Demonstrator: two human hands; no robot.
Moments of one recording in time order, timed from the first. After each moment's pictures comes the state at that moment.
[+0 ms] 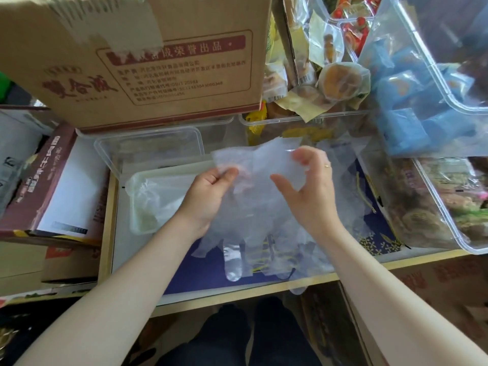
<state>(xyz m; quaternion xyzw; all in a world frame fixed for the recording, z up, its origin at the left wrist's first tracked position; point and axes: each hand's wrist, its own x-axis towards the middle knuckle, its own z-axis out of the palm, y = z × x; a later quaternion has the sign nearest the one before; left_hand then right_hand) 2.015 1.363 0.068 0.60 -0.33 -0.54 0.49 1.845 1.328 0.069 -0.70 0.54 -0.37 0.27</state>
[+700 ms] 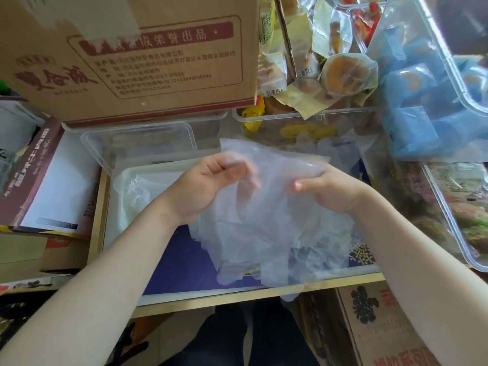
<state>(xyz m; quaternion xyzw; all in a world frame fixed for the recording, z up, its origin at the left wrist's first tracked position) 2.014 1.343 0.091 0.44 -0.45 -0.63 0.45 1.794 1.263 0.073 -0.55 0.30 -0.13 0.77</state>
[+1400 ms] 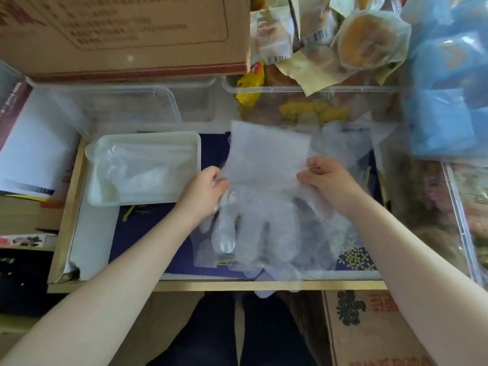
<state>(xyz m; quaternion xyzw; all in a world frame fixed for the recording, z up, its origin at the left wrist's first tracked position) 1.976 1.346 -0.006 0.76 -0.37 -0.45 0.30 1.762 1.243 0.005 -0.53 0.56 -0.16 0.62</state>
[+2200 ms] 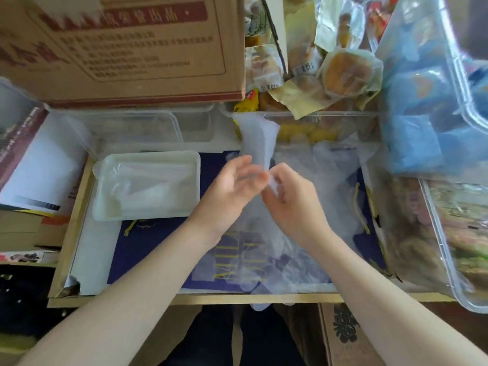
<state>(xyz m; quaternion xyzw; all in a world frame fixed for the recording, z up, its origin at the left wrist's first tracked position) 1.930 1.340 0.069 0.62 -0.33 -0.55 0.44 1.802 1.294 0.057 -0.77 0.47 -0.22 0.38</state>
